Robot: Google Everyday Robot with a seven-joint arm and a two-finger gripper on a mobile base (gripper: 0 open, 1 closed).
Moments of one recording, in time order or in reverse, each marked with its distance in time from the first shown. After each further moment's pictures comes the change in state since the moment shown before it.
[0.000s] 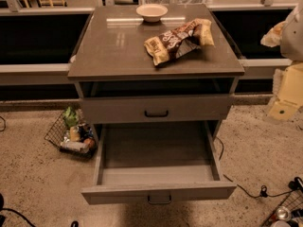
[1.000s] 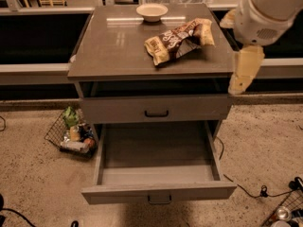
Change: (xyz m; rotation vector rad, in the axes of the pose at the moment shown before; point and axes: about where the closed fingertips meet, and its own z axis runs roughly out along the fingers) arm -0.048 -0.076 0.047 0.074 -0.011 -0.208
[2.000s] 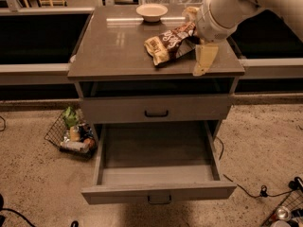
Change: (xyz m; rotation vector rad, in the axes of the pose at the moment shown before) arm -0.067 -0.103 0.090 0.190 -0.215 -0.255
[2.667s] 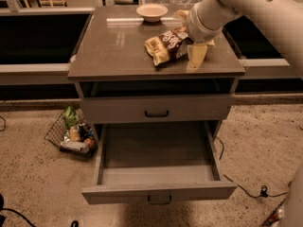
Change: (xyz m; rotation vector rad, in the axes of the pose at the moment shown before) arm 0.014 -0.028 0.049 0.007 0.004 -0.077
